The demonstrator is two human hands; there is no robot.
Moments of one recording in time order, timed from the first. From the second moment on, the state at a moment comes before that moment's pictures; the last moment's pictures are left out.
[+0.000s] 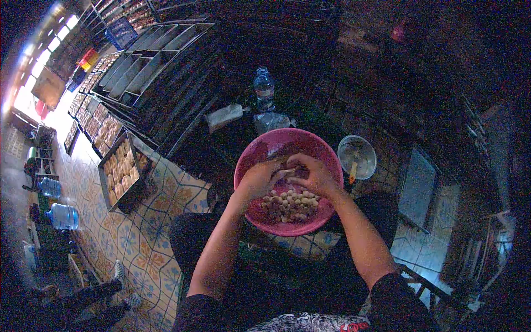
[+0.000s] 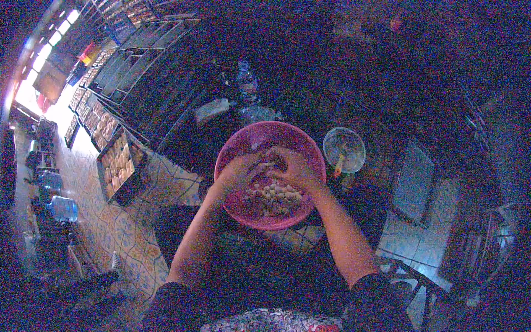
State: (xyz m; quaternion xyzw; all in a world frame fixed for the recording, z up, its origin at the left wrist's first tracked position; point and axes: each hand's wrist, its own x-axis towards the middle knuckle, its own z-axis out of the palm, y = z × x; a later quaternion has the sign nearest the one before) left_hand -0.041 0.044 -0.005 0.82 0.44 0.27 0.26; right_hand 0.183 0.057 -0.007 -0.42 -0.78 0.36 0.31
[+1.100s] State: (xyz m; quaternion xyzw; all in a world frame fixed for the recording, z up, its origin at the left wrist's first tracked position) left_hand -0.038 0.037 0.003 0.83 0.47 0.20 0.23; right_hand 0.184 0.056 -0.014 -0.41 -0.82 0.28 0.27
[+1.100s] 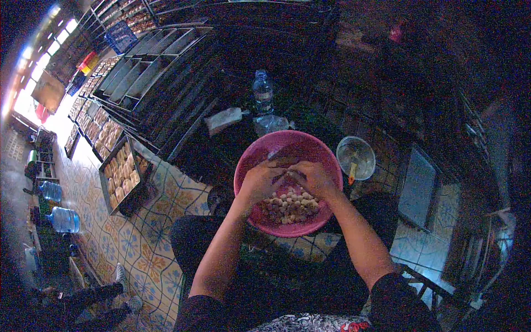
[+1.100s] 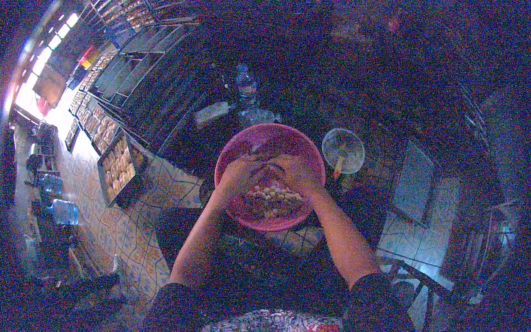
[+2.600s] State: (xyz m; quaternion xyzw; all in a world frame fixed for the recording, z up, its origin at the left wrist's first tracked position) left_hand -0.013 0.041 -0.013 0.76 0.50 0.28 0.30; right_hand 0.208 0.055 0.024 -0.53 -0.73 0.31 0.31
